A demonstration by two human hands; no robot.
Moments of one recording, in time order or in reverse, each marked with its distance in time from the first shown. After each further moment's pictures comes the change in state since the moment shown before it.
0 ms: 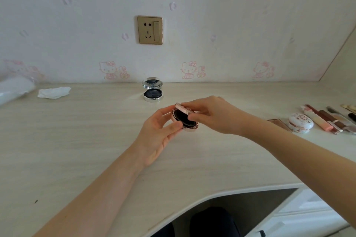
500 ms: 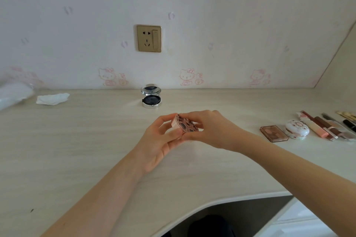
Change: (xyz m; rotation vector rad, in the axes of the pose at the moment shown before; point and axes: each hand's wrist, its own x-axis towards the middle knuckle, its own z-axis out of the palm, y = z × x) left_hand -0.001 0.002 0.003 -0.049 -0.019 -0.086; right_hand -0.009 -0.005 0.013 0.062 0.020 0.092
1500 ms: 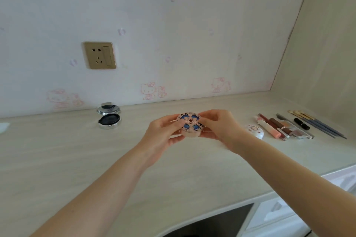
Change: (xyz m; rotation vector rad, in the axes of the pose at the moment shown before) left_hand 0.077 -0.027 0.102 0.388 -0.075 -0.045; right_hand -0.030 0.101 -0.061 0.848 0.480 0.492
